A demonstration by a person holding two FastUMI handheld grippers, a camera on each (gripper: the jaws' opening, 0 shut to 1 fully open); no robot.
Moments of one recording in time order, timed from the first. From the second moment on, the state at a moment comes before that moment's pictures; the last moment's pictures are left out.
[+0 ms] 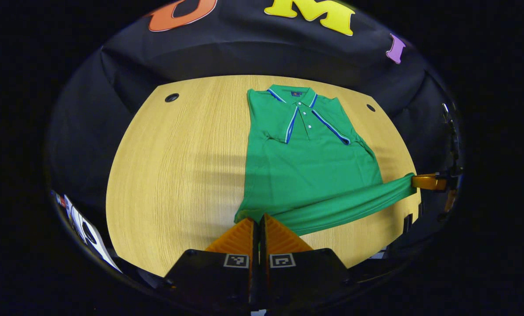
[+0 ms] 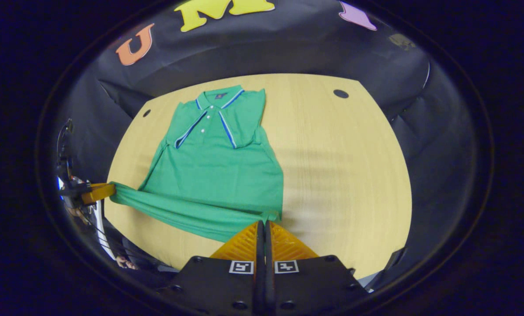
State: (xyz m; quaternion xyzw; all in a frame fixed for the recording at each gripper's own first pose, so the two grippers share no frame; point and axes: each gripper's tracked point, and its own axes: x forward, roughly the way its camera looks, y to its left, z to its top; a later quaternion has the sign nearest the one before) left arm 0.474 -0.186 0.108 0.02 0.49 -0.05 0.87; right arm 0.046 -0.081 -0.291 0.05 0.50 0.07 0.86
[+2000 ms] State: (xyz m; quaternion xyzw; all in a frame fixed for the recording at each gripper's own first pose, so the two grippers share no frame) left arm 0.804 -0.180 0.019 0.01 0.34 0.00 0.94; right arm 0.420 -0.079 -0.353 0.10 0.35 0.00 0.93
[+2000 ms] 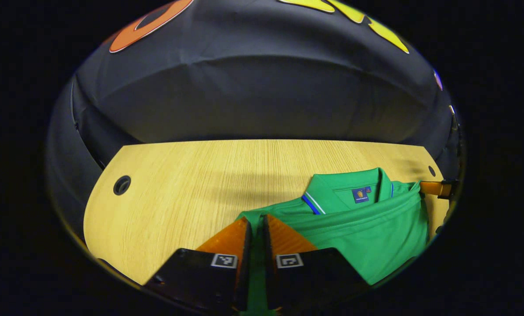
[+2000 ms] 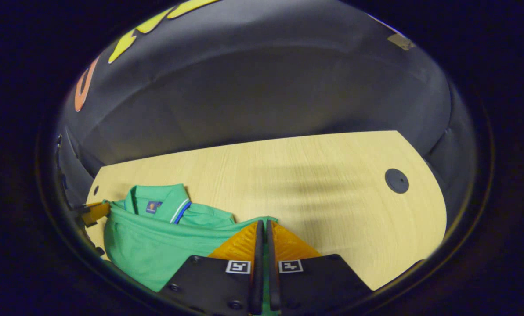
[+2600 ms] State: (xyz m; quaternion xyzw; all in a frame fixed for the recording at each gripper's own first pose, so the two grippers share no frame) left arm 0.708 -0.198 0.229 0.00 0.20 0.02 0.98; right arm 0.315 -0.064 -0.157 0.02 0.21 0.03 0.98
